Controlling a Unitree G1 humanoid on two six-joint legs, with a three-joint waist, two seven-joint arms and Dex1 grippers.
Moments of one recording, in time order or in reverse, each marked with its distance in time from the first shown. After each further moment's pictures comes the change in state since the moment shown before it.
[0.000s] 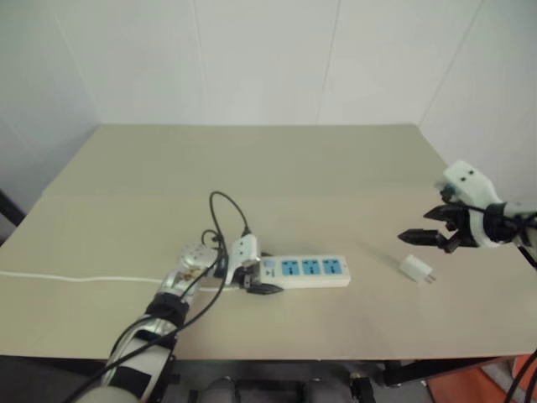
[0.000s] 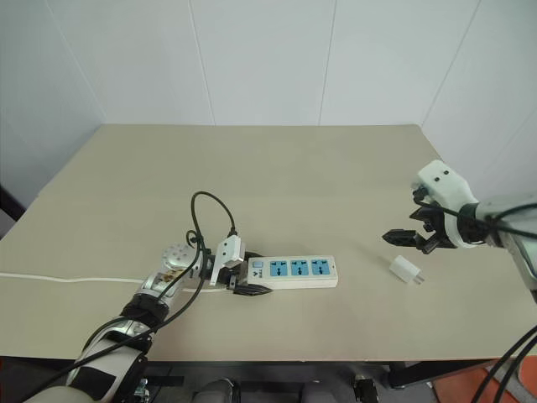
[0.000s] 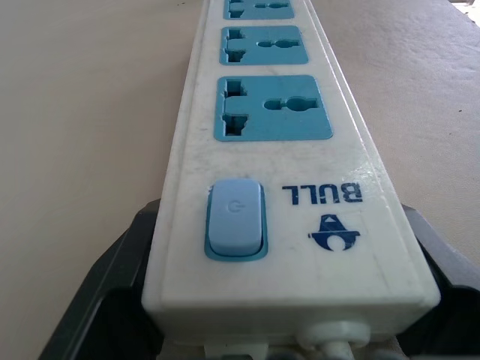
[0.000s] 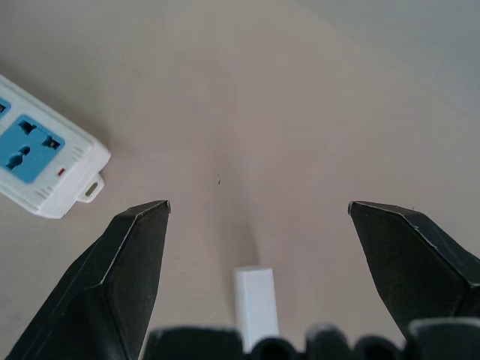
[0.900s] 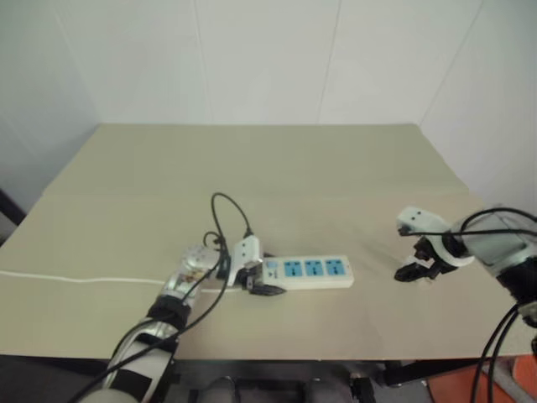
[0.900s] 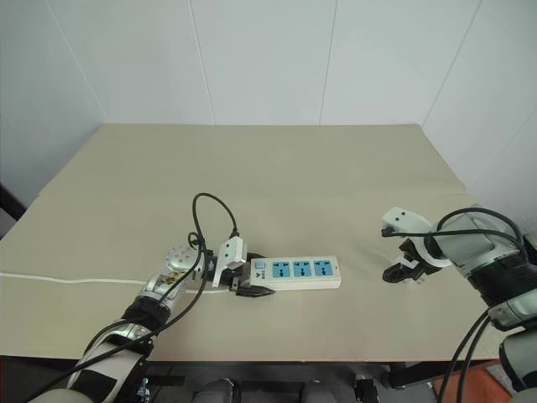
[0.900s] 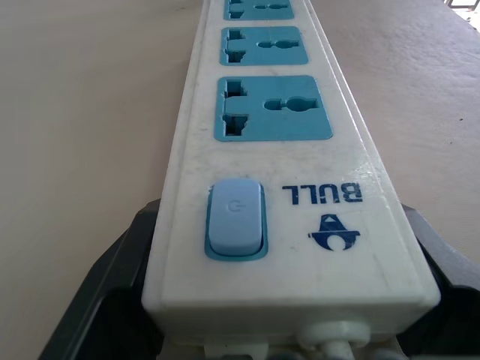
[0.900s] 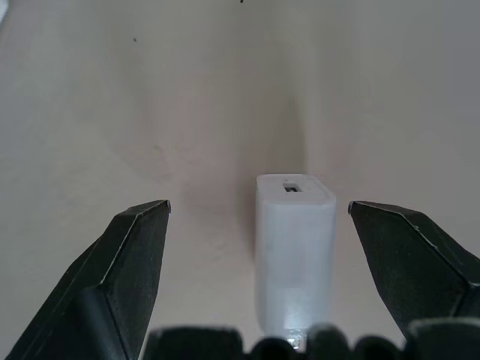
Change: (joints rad) left arm 0.020 -0.006 -0.020 -0.041 0.000 0.019 0.001; right arm -0.138 0.161 0.410 0.336 -0.347 -0.116 0.208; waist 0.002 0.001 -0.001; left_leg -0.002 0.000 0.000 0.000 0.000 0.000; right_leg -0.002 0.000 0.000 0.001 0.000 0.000
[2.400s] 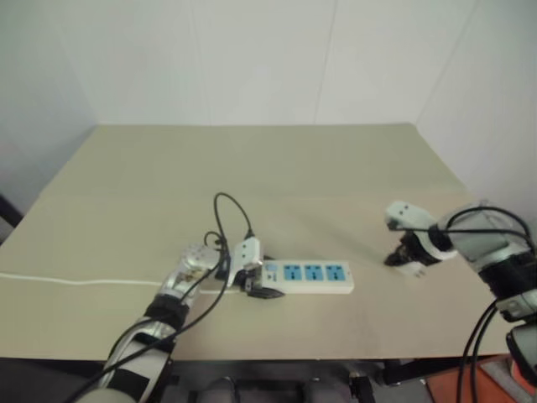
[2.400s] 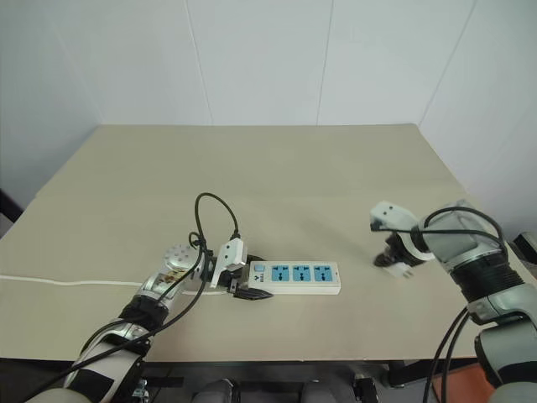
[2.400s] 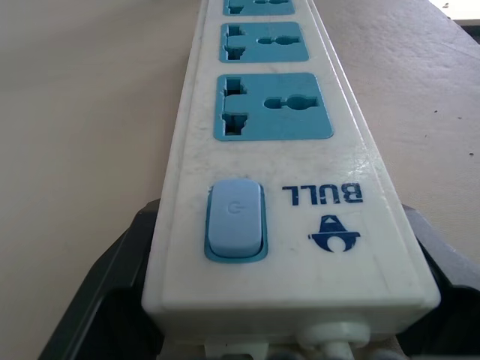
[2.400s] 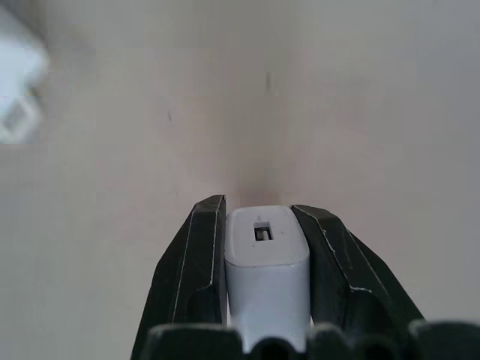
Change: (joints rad) left arm -0.004 0.025 -0.023 -0.023 -0.002 0.019 -0.023; right arm -0.004 0.133 -0.186 0.005 -0.039 -0.067 0.048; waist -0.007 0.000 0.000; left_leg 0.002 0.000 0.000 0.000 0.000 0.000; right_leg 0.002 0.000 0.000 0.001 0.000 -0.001
